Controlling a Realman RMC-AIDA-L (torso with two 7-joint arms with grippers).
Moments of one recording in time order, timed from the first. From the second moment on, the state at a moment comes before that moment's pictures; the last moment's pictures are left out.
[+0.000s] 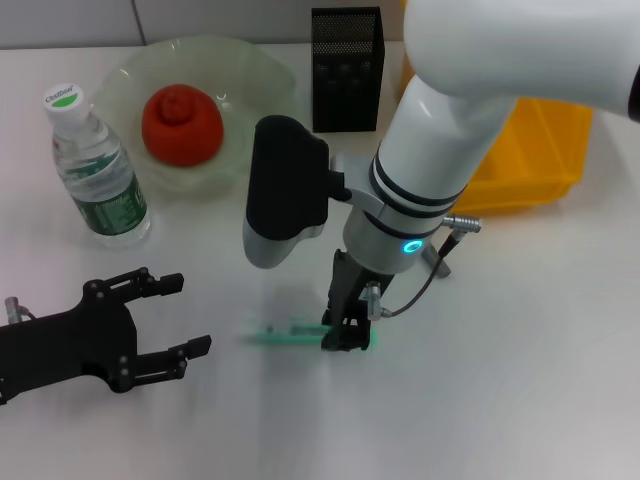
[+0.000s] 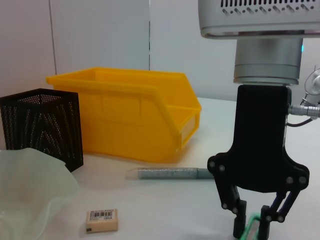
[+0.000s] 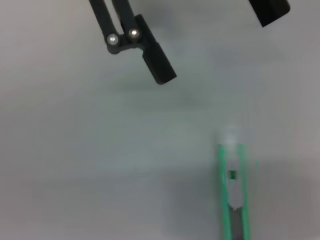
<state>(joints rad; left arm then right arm) -0.31 -2.02 0.73 0.48 1.93 1.57 -0.85 1.13 2.09 -2.08 -0.74 -2.11 -1.21 2.36</state>
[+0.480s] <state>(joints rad) -0.31 -2.02 0.73 0.48 1.93 1.57 -0.86 1.12 2.09 -2.07 -0.76 -2.12 -1.21 2.35</state>
